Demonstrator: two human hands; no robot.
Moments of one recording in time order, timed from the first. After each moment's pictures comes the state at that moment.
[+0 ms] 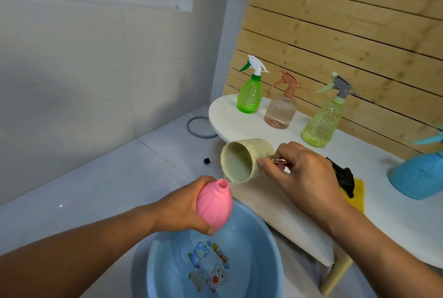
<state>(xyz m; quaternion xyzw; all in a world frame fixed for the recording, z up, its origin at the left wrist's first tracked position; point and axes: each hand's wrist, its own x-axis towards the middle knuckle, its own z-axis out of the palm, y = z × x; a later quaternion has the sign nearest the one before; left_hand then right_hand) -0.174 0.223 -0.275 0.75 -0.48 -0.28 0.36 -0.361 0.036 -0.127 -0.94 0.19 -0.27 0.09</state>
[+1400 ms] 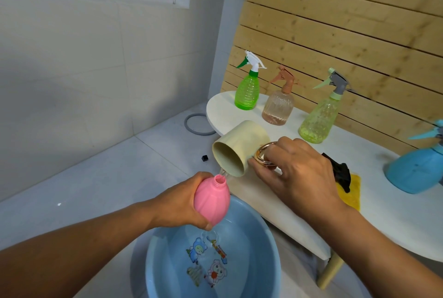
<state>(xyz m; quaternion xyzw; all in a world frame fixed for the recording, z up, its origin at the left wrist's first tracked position) -0.174 0.222 -0.276 0.75 -0.48 -0.29 0.37 -0.365 0.050 -0.125 -0.93 0.08 -0.34 -0.08</state>
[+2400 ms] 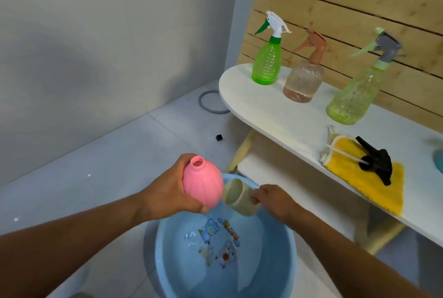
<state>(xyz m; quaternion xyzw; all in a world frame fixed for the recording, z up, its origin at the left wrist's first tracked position) -0.166 0.245 -0.299 0.75 -0.35 -0.28 0.48 -0.319 -0.011 -0.319 -0.86 0.34 0.13 0.36</state>
